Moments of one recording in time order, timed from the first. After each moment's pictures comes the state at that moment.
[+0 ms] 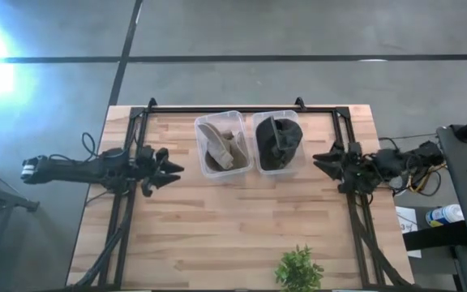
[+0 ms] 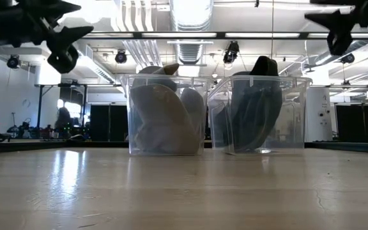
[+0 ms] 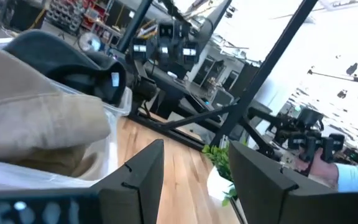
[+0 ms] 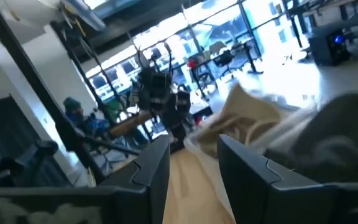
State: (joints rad) left arm 0.00 0.32 0.17 0.28 0.09 -0.53; right arm 0.35 0.17 0.31 -0.03 0.51 0.44
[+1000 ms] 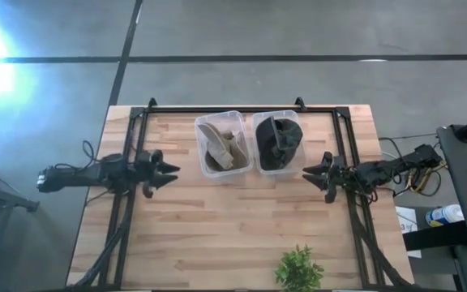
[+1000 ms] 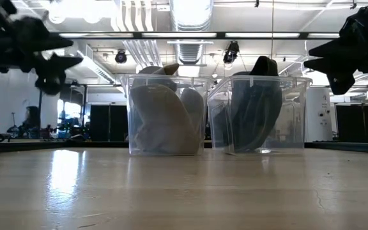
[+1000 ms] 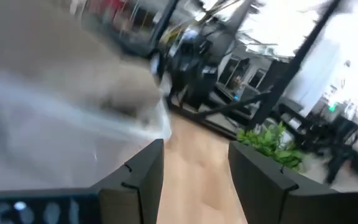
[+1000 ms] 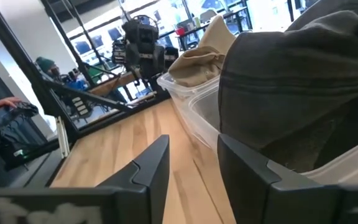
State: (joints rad) left arm 0.01 0.05 0.01 0.00 0.01 -0.50; right arm 0.35 0.08 0.03 0.00 0.50 0.44
